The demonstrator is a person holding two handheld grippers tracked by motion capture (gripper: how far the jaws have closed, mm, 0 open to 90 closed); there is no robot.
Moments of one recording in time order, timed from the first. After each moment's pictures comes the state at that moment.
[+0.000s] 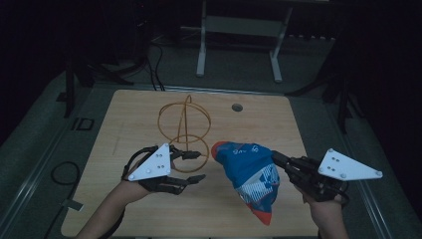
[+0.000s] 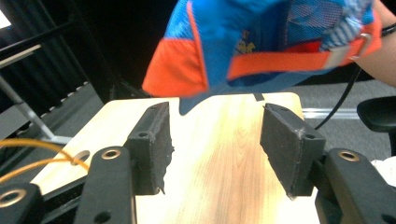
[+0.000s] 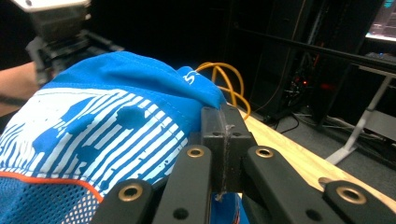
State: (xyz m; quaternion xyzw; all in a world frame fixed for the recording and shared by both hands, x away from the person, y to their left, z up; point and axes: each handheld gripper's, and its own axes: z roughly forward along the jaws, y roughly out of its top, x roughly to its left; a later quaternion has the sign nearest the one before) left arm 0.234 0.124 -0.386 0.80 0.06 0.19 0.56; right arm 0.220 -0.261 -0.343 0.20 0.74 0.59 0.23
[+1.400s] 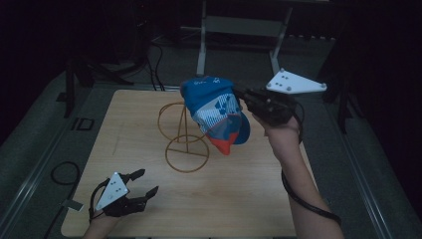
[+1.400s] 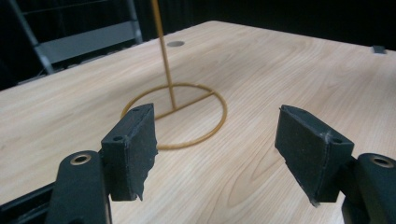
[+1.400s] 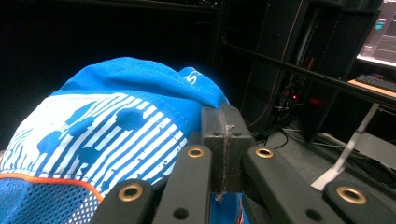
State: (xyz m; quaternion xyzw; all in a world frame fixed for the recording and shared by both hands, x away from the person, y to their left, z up) left arm 0.203 0.218 -0.521 0.75 0.31 0.26 0.52; right arm 0.329 -0.160 -0.265 0.20 0.74 0.59 0.25
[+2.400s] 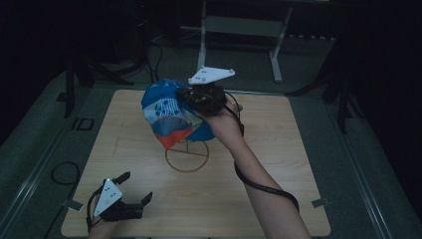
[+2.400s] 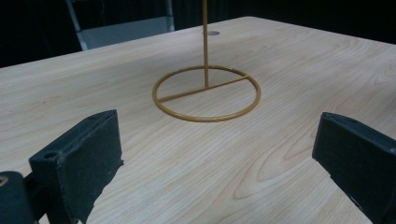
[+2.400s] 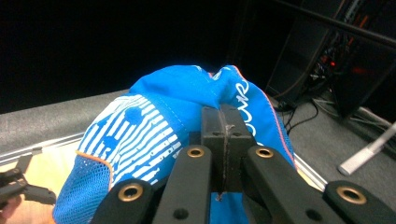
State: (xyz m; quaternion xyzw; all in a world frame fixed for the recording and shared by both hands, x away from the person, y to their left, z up) left arm 0.199 0.228 -0.547 0.72 0.36 0.29 0.51; right arm 0.374 -0.037 -0.302 0.18 0.81 0.52 0.21
